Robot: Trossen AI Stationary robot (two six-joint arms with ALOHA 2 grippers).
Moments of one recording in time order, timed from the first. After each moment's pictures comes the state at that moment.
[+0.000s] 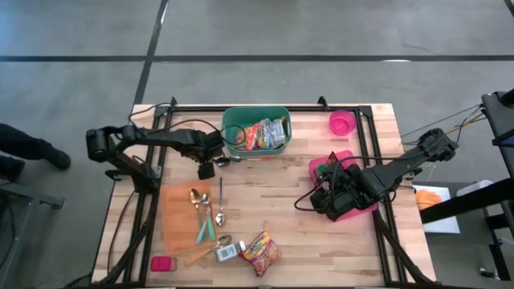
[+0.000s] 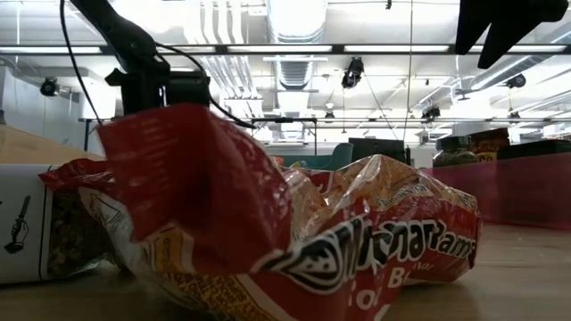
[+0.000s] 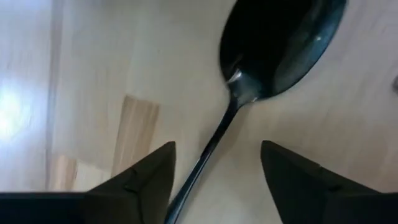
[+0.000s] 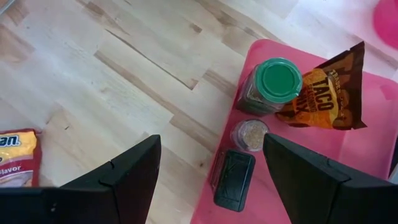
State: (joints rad) left arm 0.39 1.54 0.73 -0.62 -0.13 0.16; right arm 0.50 1.41 1.29 -1.35 0.47 1.46
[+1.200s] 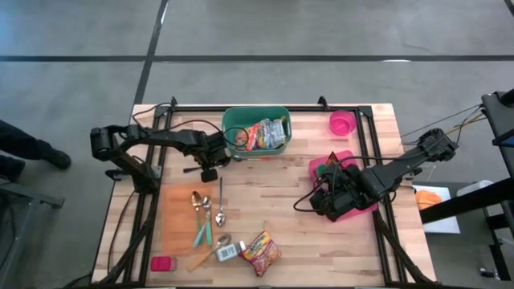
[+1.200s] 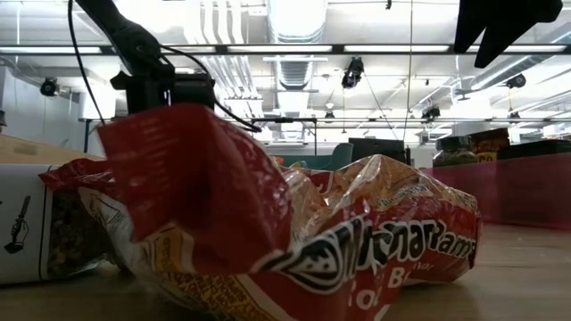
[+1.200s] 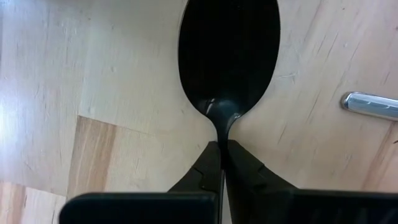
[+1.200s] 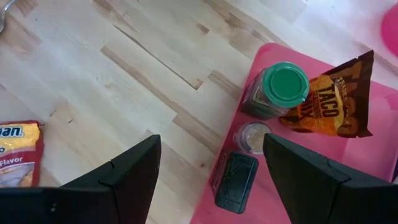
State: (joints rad) left arm 0.39 1.58 0.74 -0.61 -0.03 0.13; right arm 0.50 1.41 1.29 -1.33 0.47 1.40
